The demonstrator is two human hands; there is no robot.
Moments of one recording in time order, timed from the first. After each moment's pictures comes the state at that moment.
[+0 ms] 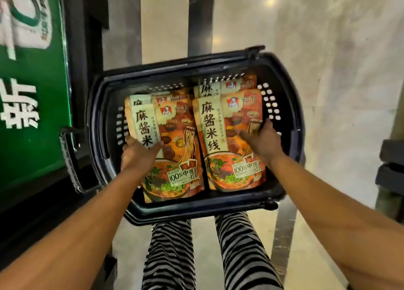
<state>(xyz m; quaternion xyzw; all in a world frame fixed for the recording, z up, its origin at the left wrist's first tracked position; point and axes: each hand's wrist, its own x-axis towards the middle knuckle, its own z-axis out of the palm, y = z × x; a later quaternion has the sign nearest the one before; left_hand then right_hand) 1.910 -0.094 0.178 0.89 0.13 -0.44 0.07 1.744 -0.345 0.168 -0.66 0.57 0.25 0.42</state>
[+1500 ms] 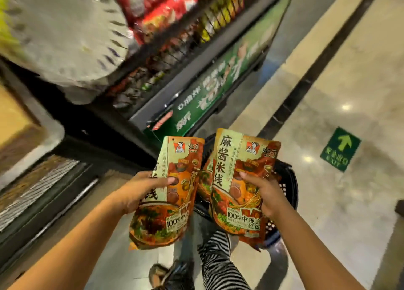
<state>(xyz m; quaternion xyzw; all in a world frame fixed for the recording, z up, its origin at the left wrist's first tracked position) 1.813 0.079 0.571 0.64 0.25 -0.43 0.59 1.795 -0.226 0.533 -0.53 0.34 0.24 0.74</state>
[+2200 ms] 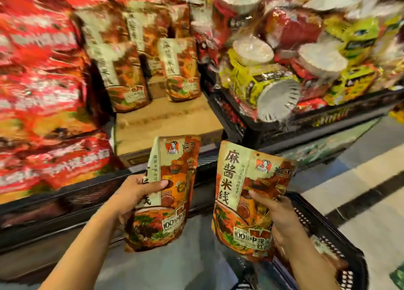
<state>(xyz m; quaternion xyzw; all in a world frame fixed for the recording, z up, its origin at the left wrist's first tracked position) 1.526 0.356 0.742 0.63 0.29 -0.05 0.72 1.646 0.056 0.702 -0.62 0.07 0.26 0.74</state>
